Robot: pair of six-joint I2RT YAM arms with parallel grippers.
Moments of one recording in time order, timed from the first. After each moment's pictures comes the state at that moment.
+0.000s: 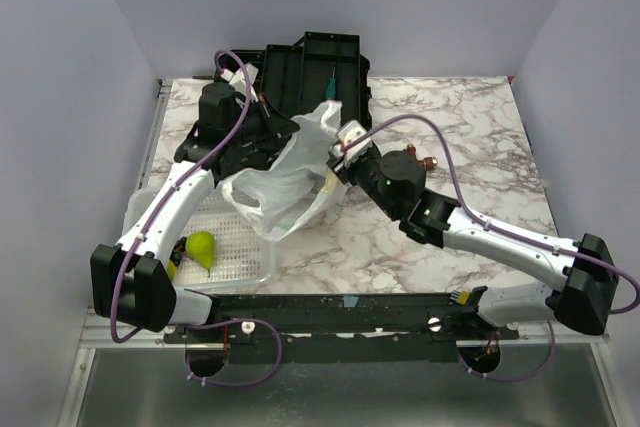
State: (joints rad) left arm -0.26 1.36 1.17 -0.14 0.48 -0.68; right arm 1.00 1.28 0.97 0.27 0.40 -0.37
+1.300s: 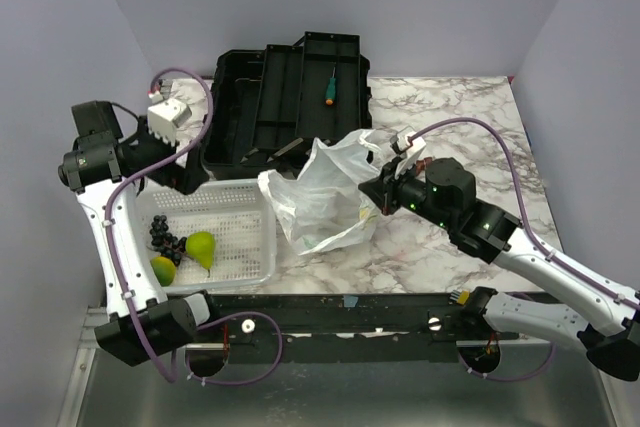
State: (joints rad) left arm 0.35 1.20 1.55 -1.21 0.76 0.62; right arm 0.86 0.96 0.90 -0.20 0.03 0.21
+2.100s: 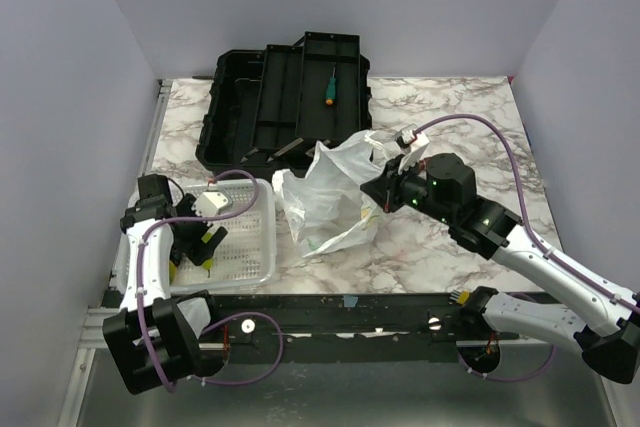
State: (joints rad) left arm 0.32 1.03 0.72 -0.98 0.40 1.06; right arm 0.79 0.97 0.90 -0.23 -0.03 0.31
